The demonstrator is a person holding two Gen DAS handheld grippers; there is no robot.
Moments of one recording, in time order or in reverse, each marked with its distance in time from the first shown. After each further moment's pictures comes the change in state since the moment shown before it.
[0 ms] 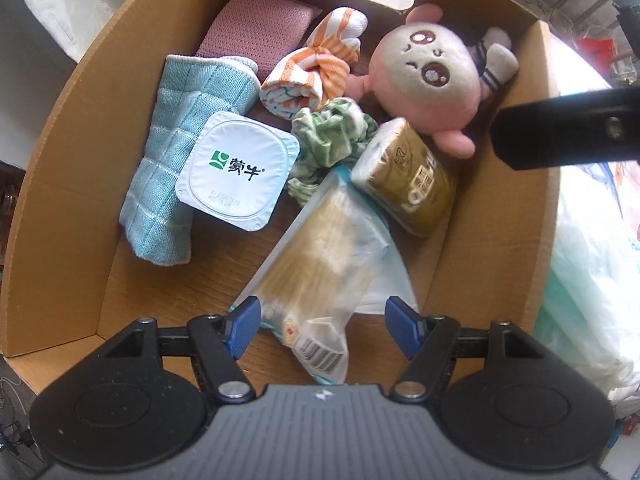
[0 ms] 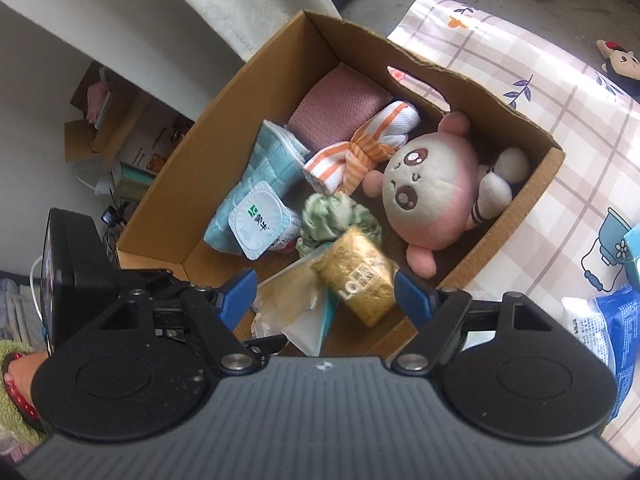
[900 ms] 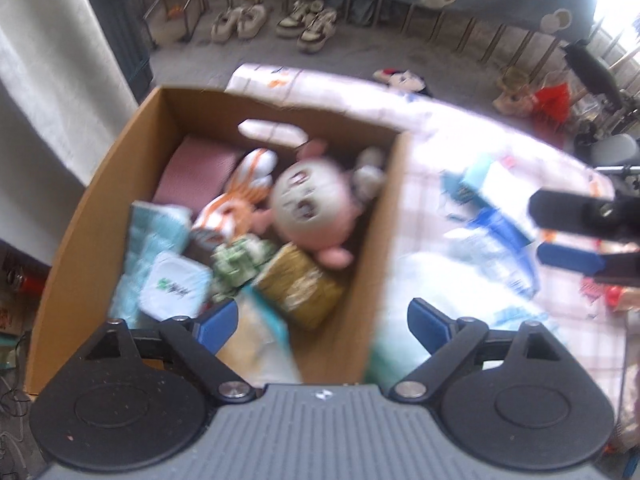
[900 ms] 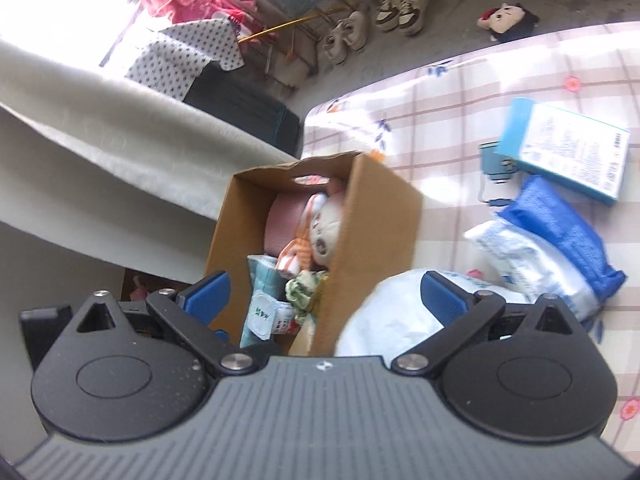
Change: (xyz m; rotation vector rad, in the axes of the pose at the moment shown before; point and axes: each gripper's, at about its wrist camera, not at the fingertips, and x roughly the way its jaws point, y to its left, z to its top) left arm -0.086 -0.107 0.012 0.065 -0.293 0.006; right arm -0.095 -0.116 -0.118 0.505 -0.448 0.161
